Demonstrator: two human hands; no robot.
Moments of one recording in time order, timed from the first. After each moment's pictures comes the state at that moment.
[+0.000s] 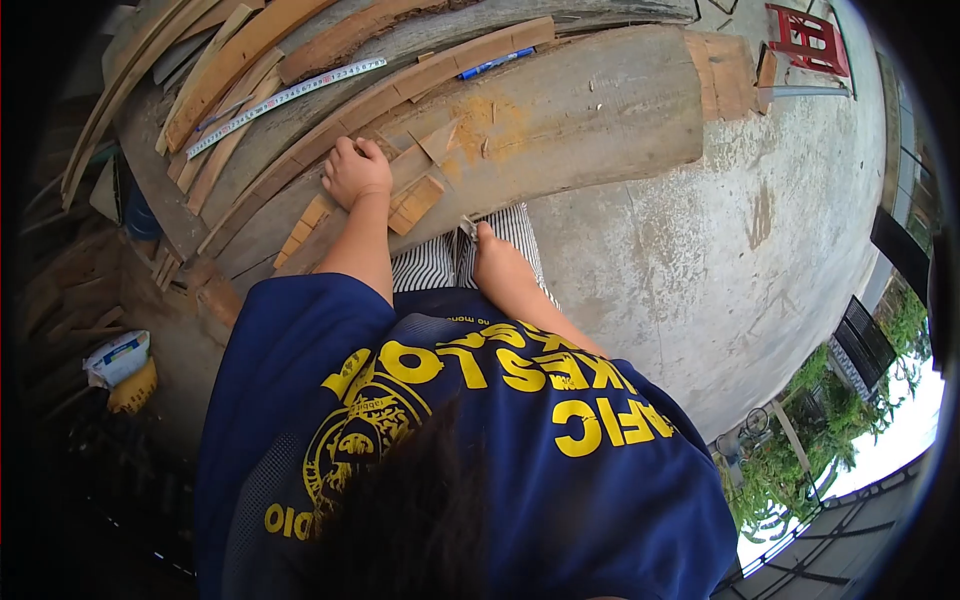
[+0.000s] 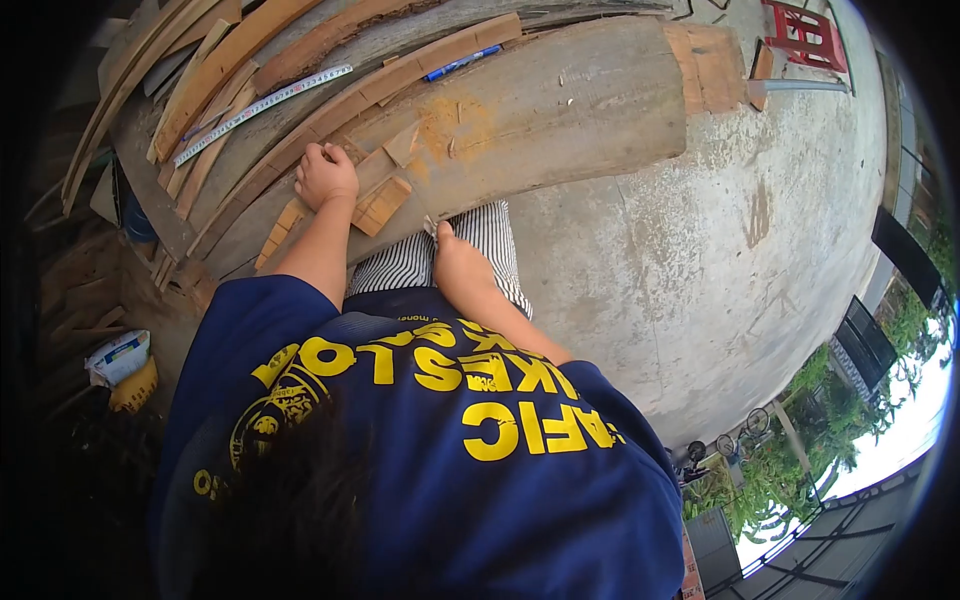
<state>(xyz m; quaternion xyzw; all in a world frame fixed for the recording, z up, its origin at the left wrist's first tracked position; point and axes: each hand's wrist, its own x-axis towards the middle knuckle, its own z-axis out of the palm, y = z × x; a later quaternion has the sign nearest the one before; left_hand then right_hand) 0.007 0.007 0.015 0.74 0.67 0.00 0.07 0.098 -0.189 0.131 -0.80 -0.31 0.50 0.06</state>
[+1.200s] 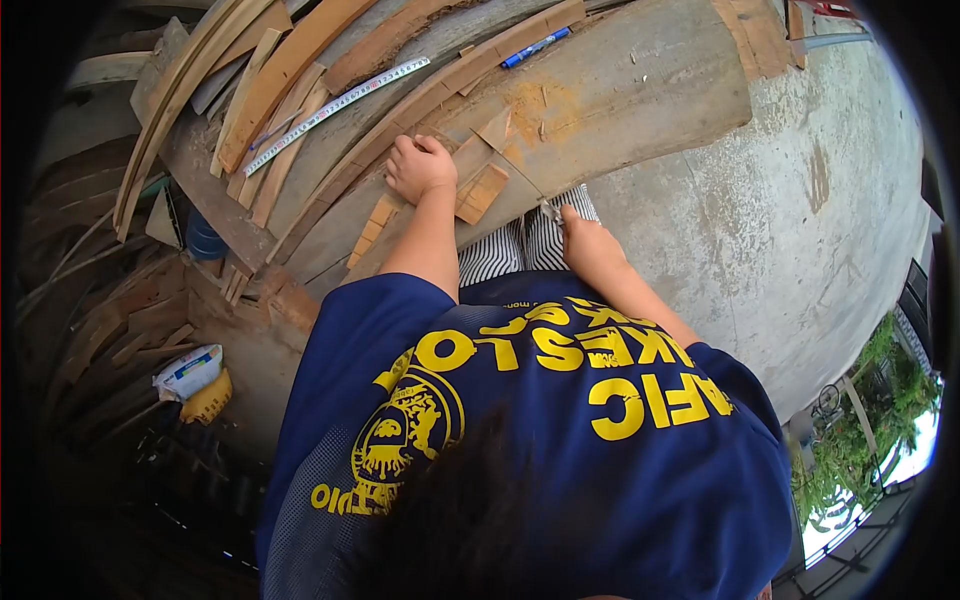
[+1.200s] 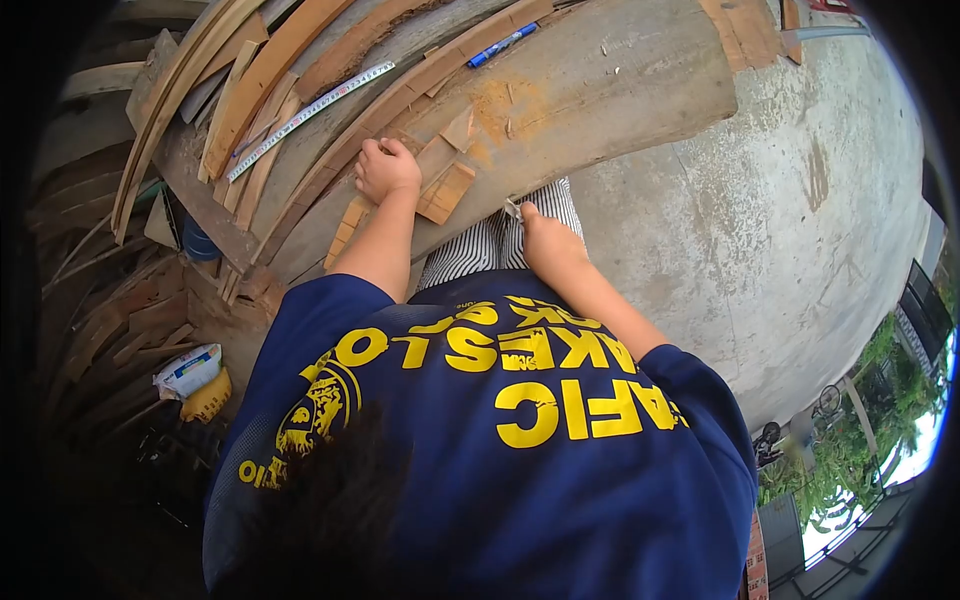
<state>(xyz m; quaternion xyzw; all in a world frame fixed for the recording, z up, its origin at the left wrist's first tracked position) 0.007 0.006 0.017 0.74 0.67 -0.01 0.09 0.111 -0.199 0.142 -0.82 -0.29 0.49 0.05</state>
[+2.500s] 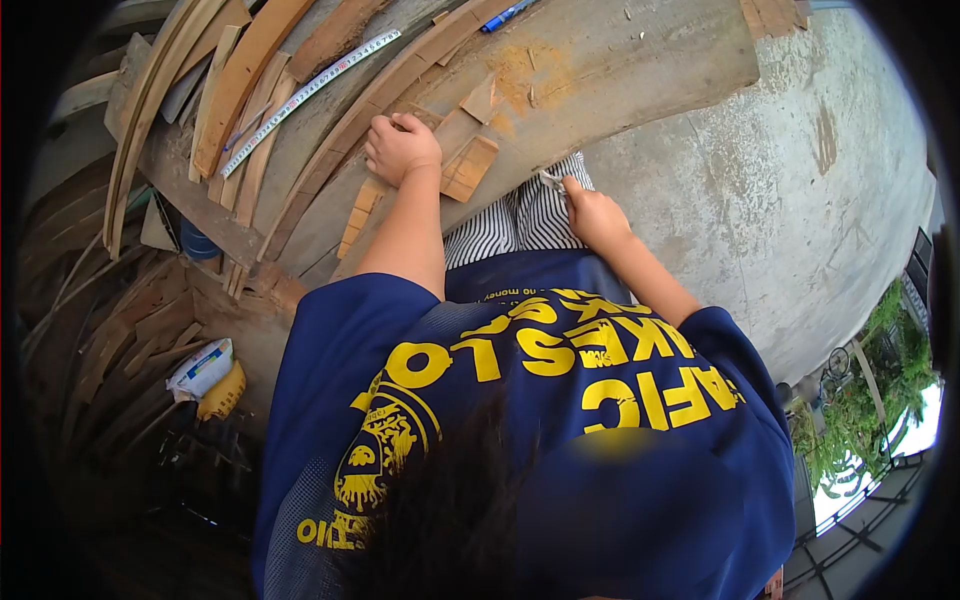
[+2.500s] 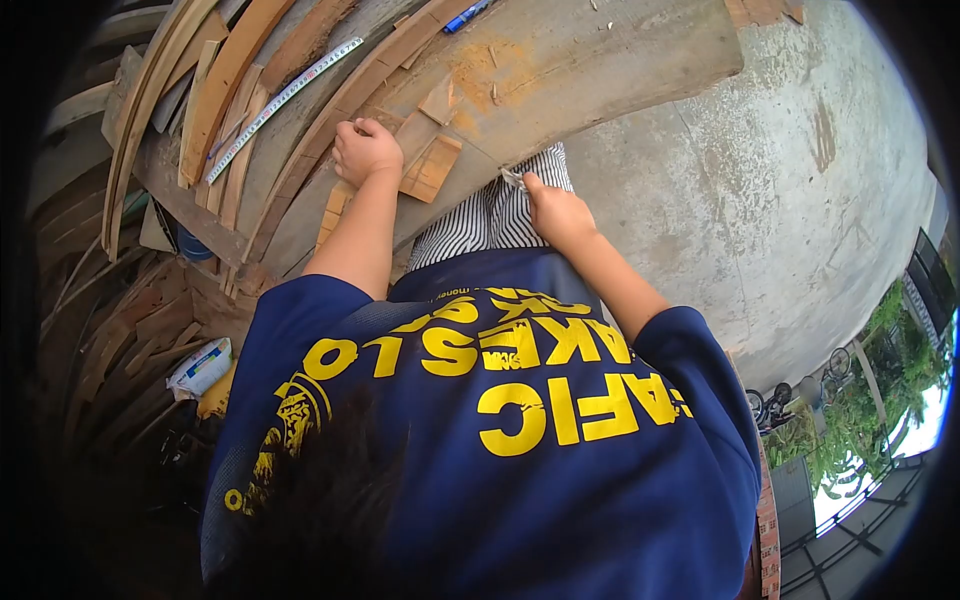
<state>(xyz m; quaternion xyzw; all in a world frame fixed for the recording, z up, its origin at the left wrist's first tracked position) 0.007 0.006 0.020 0.74 0.67 -0.04 0.10 0.106 -0.244 0.084 -0.82 -0.34 0.46 0.09</state>
